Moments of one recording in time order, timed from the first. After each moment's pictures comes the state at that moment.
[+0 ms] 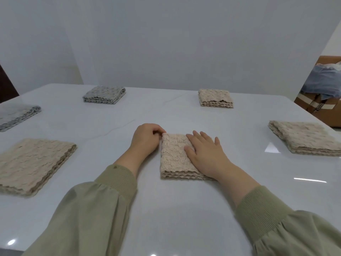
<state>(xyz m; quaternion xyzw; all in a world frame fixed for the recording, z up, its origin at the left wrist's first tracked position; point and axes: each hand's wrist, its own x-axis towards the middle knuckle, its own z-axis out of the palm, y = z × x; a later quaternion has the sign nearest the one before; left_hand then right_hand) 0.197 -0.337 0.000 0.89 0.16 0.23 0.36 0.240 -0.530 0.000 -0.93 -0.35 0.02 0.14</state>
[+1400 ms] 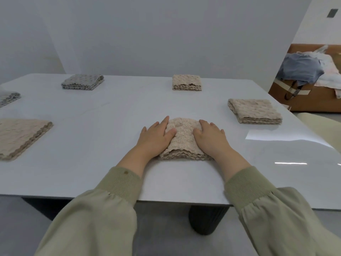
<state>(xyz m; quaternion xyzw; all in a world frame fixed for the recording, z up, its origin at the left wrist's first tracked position) 0.161 -0.489 -0.005 0.96 0.11 0.05 0.25 0.227 -0.653 0.005 -0.95 -0.20 0.02 0.23</state>
